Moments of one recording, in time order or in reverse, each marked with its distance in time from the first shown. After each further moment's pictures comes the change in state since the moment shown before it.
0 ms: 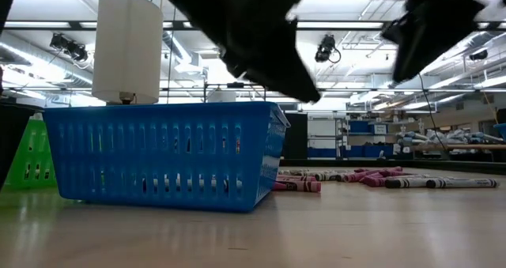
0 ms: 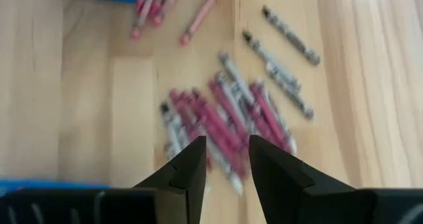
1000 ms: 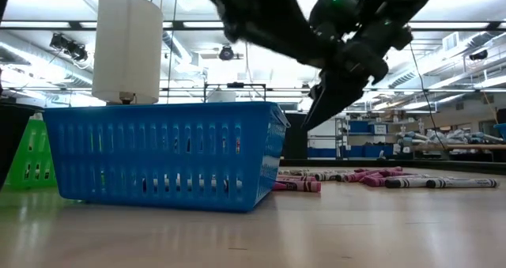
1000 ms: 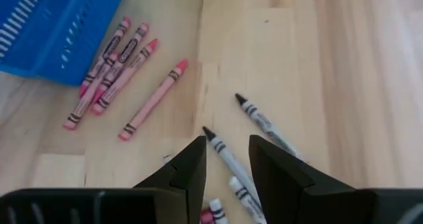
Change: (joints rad) left arm -0.040 -0.053 0.083 -0.108 -0.081 0.032; right arm -0.483 0.236 -0.099 0.601 -0.464 -0.429
